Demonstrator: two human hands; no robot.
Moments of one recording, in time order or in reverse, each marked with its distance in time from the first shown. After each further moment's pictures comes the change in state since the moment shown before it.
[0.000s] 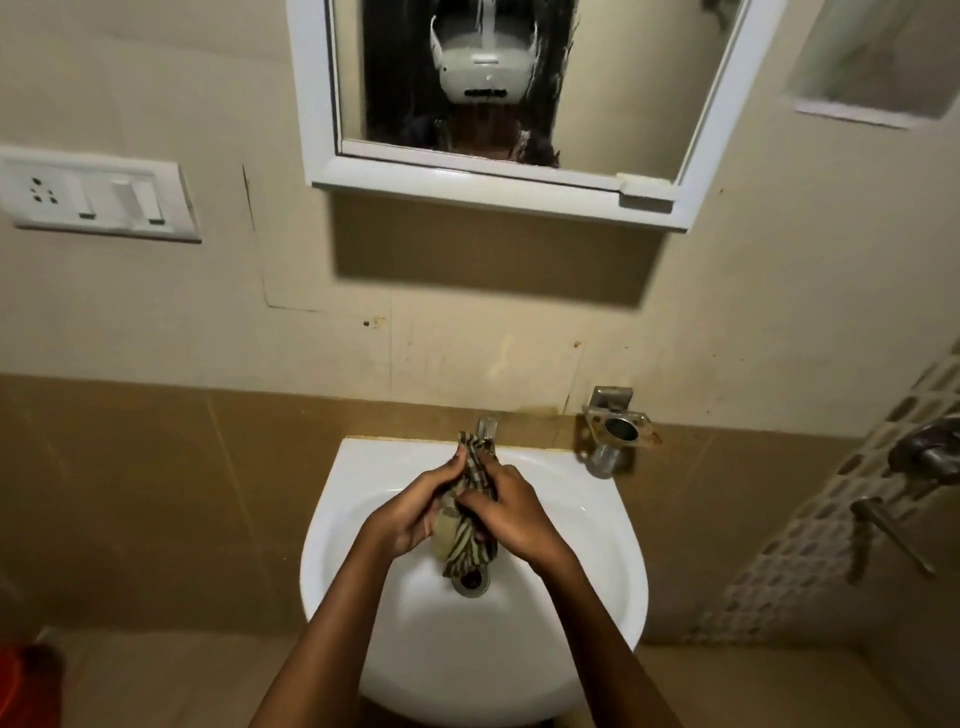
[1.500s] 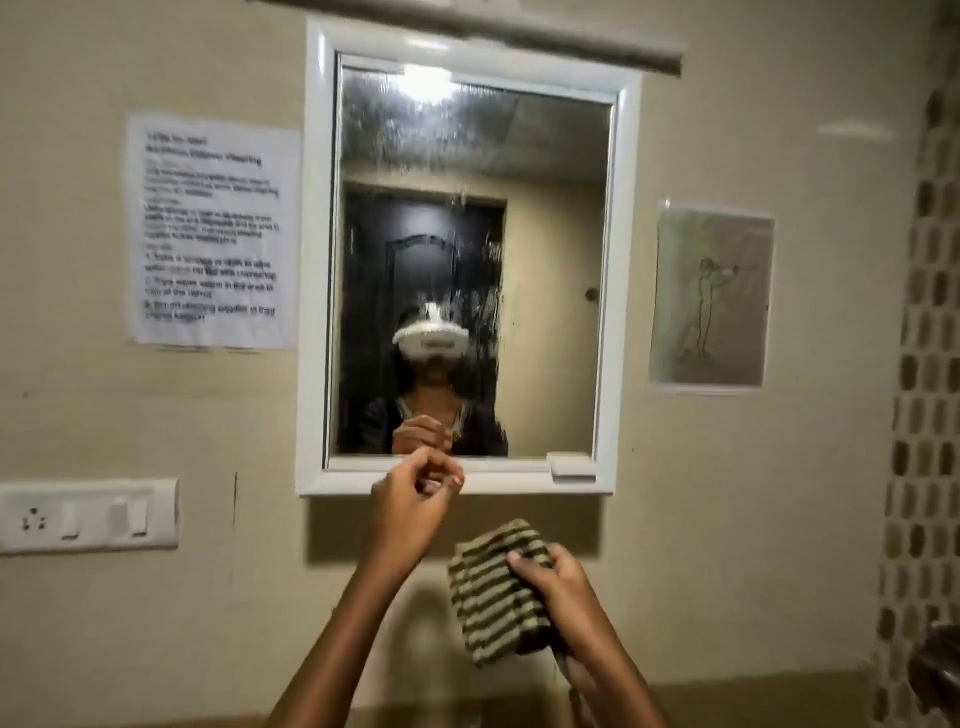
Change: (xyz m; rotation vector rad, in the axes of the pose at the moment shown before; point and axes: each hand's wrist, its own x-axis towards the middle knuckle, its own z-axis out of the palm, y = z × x) left_hand -0.063 0.254 0.090 0.631 0.512 1.135; right_hand 0.030 -0.135 -0.124 0.659 0.311 -0.142
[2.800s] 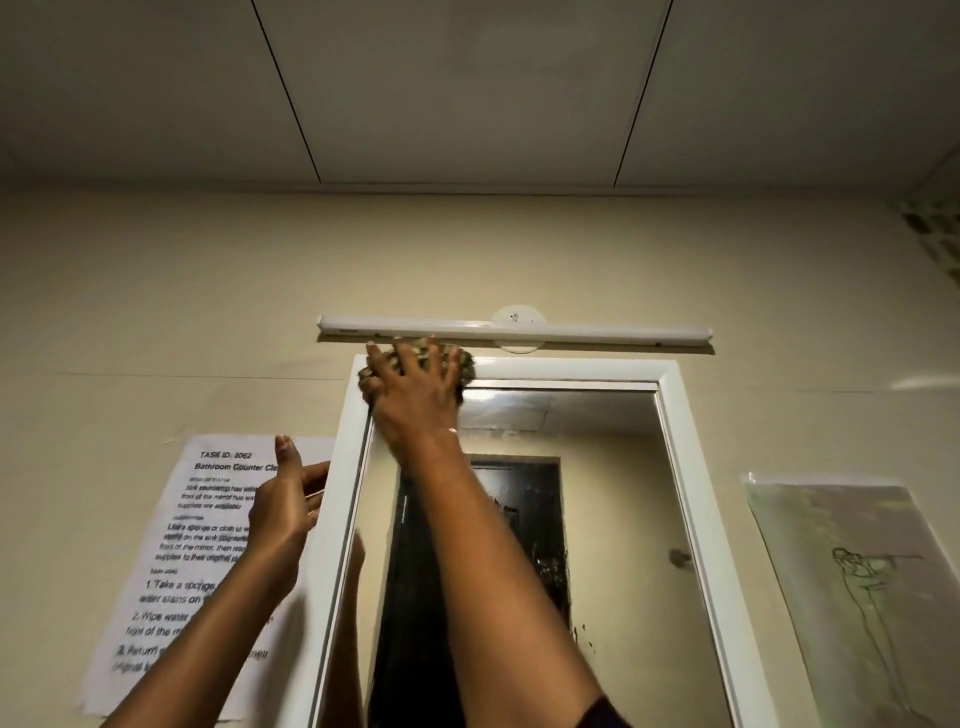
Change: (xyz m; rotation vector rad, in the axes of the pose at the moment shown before) left_hand 0.270 0.109 -0.142 -0.364 0.486 0.070; right_hand 0.192 -0.398 0.254 -1.189 0.391 -1.431
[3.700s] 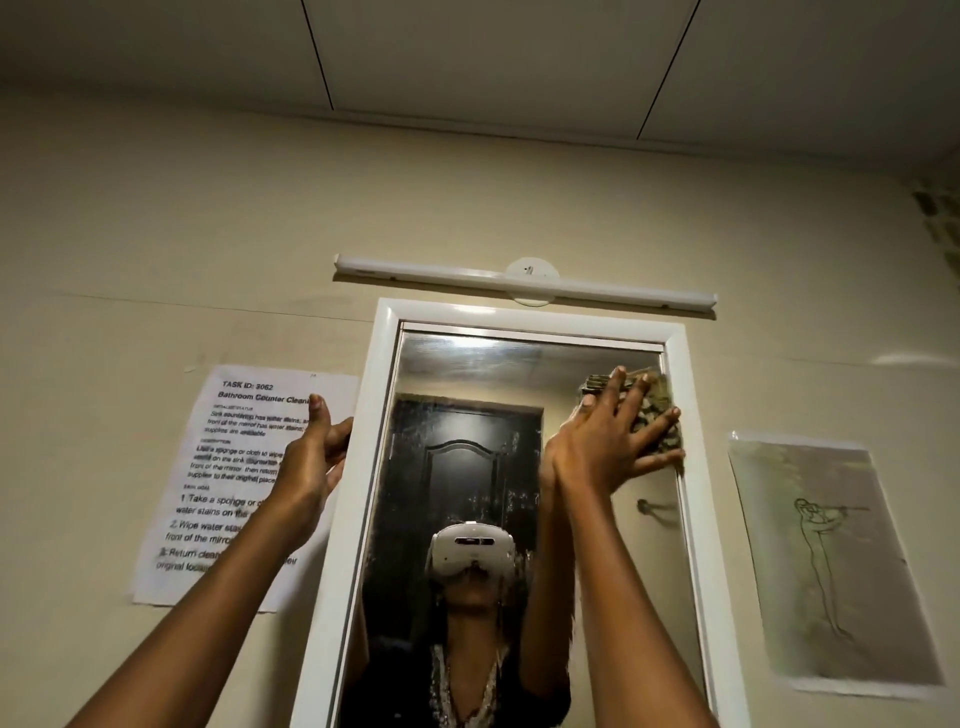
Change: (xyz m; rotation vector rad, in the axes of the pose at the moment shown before) left_hand -0.025 -0.005 -0.024 -0.126 -0.264 -0.098; right_hand -0.122 0.104 -0.023 -0.068 0.287 0.846
